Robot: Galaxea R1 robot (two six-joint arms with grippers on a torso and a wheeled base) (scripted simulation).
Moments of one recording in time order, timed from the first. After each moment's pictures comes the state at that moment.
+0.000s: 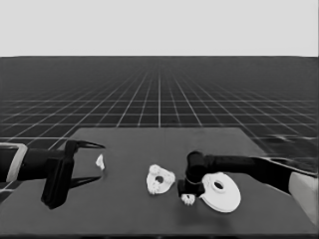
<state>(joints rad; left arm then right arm) -0.34 1.75 -0.42 0.31 0.68 0.35 -0.24 2.63 -1.16 -0.43 -1.53 1.48</state>
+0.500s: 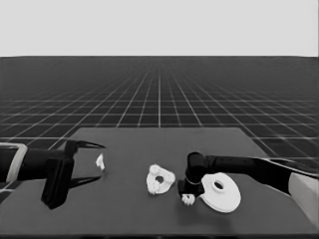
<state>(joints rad) -0.34 1.75 -0.42 0.31 0.68 0.35 -0.24 2.63 -1.17 -0.44 -1.52 1.47</state>
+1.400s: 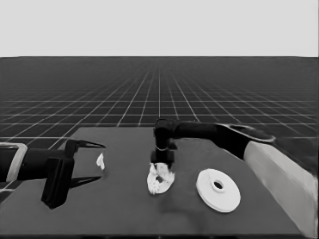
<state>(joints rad) -0.34 1.75 -0.42 0.31 0.68 0.35 0.03 3.01 -1.58 -0.16 -1.55 1.42</state>
